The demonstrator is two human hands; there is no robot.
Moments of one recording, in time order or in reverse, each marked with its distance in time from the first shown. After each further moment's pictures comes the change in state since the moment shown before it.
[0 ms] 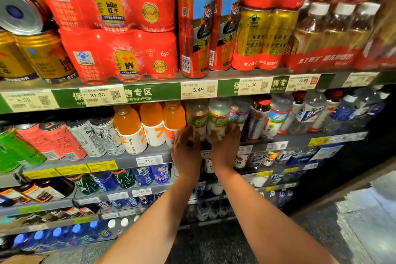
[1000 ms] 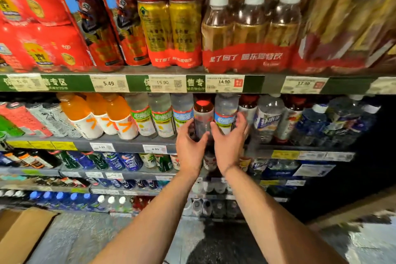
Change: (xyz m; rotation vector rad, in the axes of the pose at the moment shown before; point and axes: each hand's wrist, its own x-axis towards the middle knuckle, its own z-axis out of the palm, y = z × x) left_hand -0.078 0.097 0.164 -0.017 0.057 -0.096; right_hand 0.132 0.098 -0.126 0.276 -0.105 -0.008
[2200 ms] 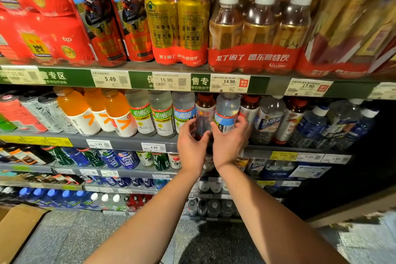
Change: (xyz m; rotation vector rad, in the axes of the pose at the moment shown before) left_hand 0.001 -0.008 0.010 -0.086 0.023 0.002; right_hand -0.002 -0.009 0.005 -0.232 0.155 -0.020
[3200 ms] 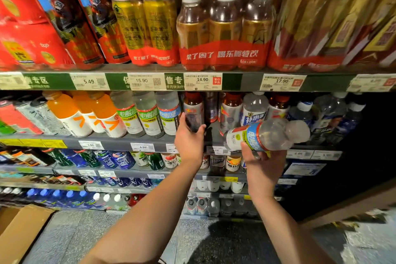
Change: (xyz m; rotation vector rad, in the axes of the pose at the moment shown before) left_hand -0.003 0.021 0.040 0.259 0.055 -0.088; right_hand 0.015 0.039 -0.133 0.618 -0.101 0.165
